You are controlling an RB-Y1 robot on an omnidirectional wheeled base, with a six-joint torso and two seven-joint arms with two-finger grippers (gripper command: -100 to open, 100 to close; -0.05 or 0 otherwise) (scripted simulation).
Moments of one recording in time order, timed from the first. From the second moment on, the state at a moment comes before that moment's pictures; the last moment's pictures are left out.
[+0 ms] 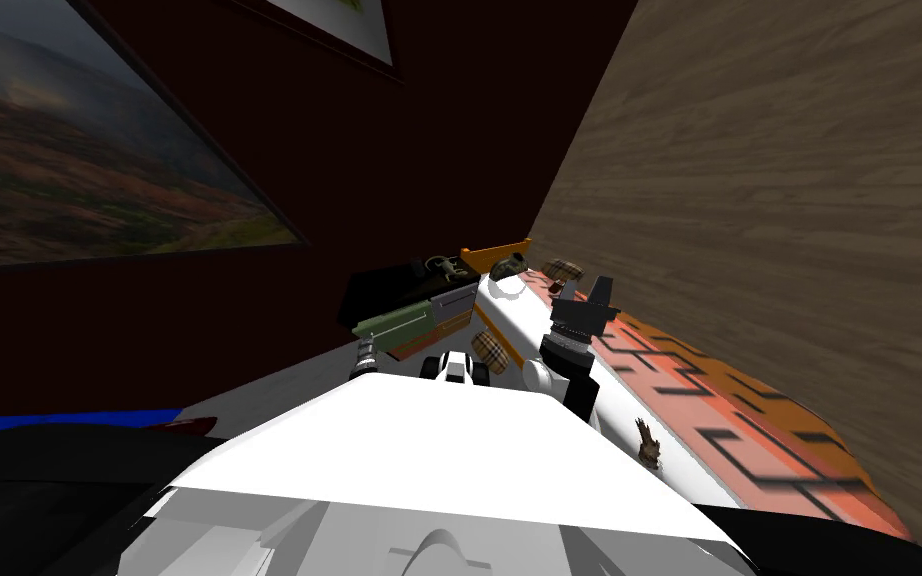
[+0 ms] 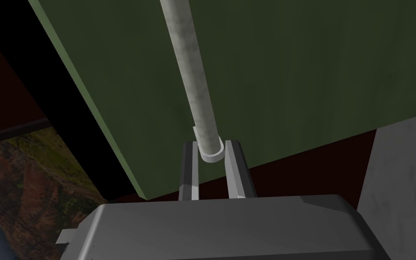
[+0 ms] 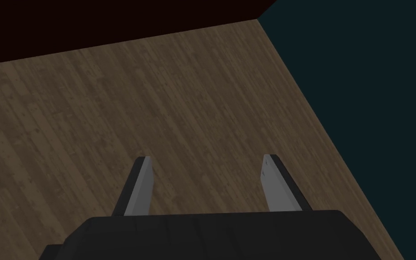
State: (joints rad) left arm 0.40 -0.02 0.41 -1.27 0.13 -0.48 -0.15; right arm 0.51 0.02 0.00 -2.38 -0.10 -0.53 0.09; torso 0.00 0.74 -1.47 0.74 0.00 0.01
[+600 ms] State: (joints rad) left arm 0.43 -0.02 0.39 -1.30 0.13 -0.46 -0.14; right arm 0.51 0.02 0.00 -2.38 -0.10 -0.53 0.09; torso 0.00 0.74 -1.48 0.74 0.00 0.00
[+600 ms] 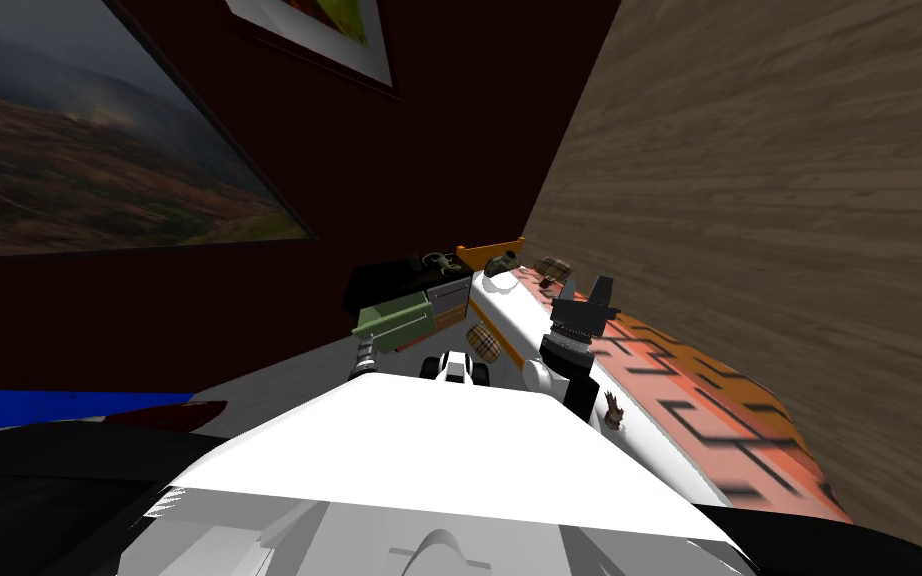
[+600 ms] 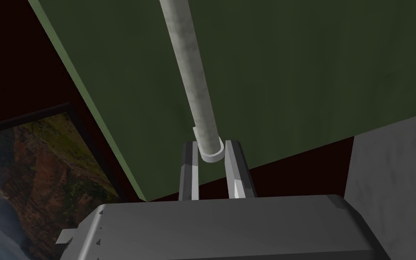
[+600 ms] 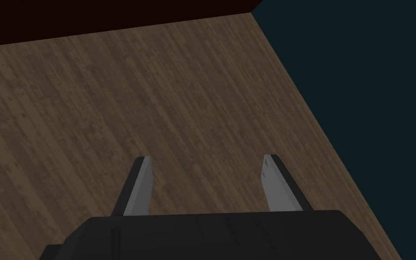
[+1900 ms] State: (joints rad) left arm 0.49 0.04 0.43 -1.53 0.16 -0.24 -0.10; right arm 0.51 0.02 0.00 -2.38 -0.10 -0.53 0.09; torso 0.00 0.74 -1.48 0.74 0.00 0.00
